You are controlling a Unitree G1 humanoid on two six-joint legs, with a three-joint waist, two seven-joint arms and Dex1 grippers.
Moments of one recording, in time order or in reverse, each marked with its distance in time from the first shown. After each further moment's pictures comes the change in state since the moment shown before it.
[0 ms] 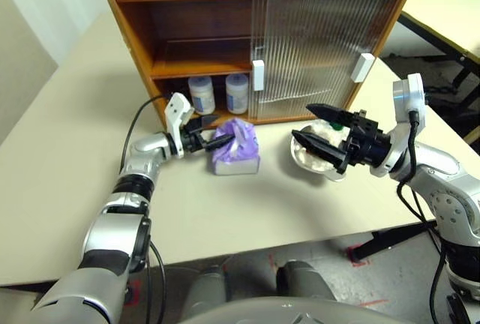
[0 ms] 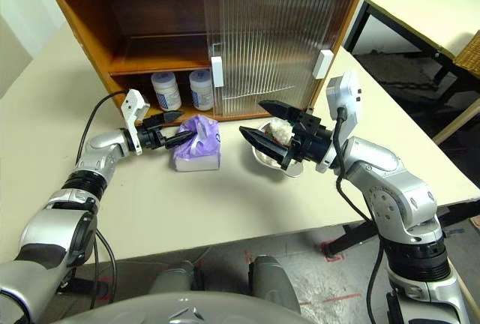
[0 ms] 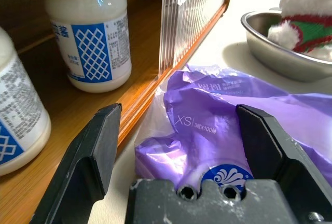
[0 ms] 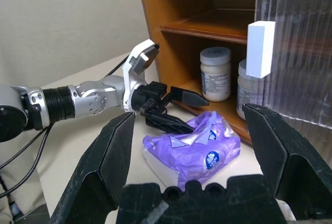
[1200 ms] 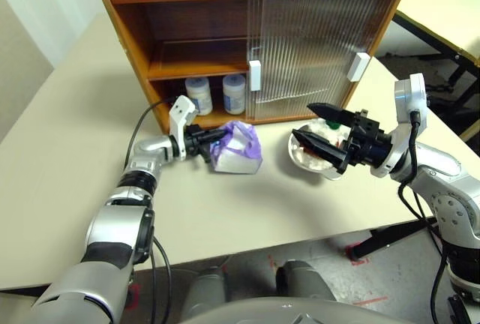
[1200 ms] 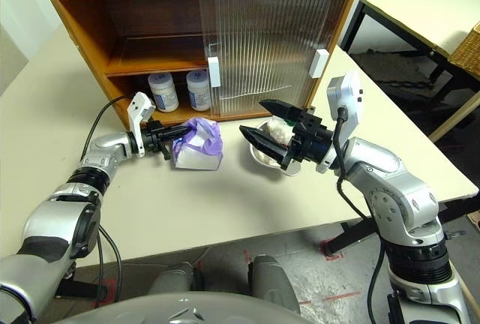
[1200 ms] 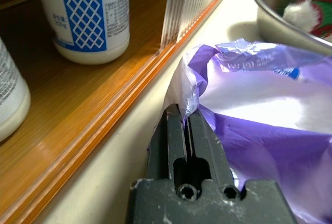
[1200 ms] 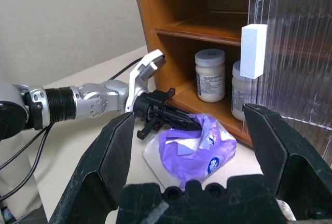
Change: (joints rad) left arm -0.036 -0.015 0.032 0.054 0.036 0.095 -0.017; right arm 0.006 -0.003 -0.002 -0.018 0.005 0.000 -0.022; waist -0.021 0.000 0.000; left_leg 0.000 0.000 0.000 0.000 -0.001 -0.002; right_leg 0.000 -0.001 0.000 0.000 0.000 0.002
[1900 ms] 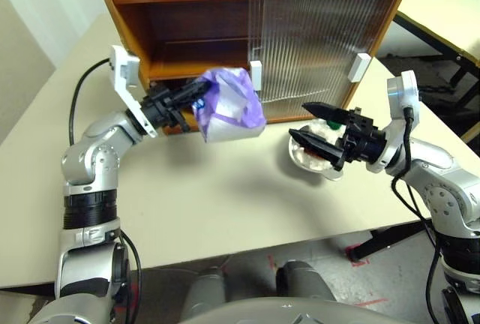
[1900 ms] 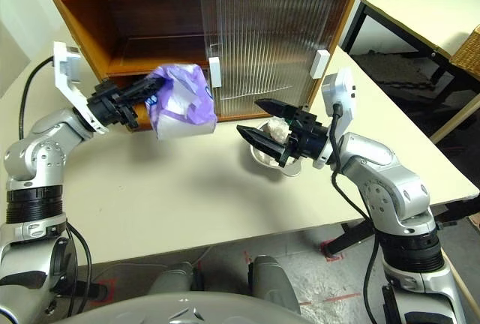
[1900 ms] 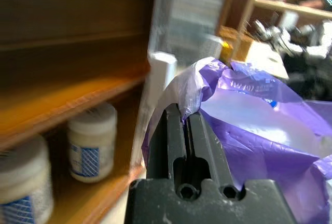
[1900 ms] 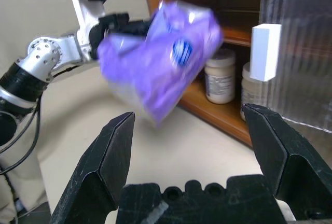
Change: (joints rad) left arm 0.241 0.074 0.252 -1.103 -0.459 0.756 0.319; right arm -0.057 0.019 0.035 0.084 -0.028 -0.019 0.080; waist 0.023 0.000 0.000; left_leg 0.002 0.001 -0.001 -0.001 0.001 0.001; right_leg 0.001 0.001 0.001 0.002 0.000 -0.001
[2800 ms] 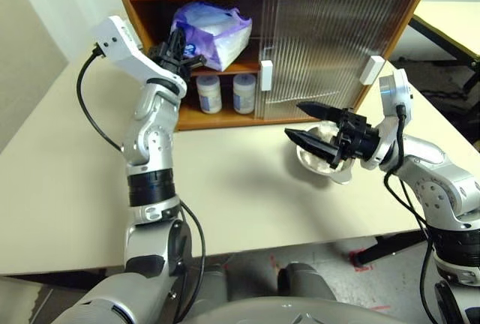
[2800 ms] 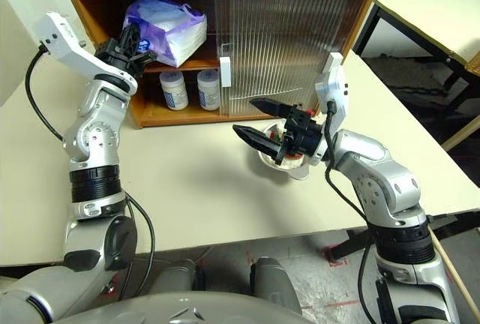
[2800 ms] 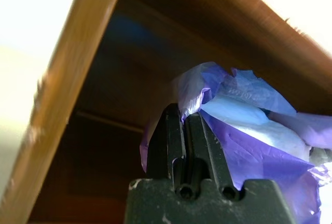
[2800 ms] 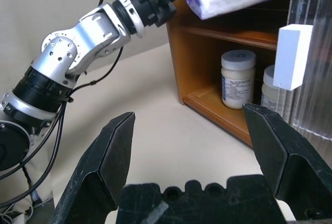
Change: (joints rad) left arm -0.172 -0.384 0.016 0.037 0.157 -0.275 0.799; right arm -0.018 0.020 0.006 0.037 -0.023 -0.008 0.027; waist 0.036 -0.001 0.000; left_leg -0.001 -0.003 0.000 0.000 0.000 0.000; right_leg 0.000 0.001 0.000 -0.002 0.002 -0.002
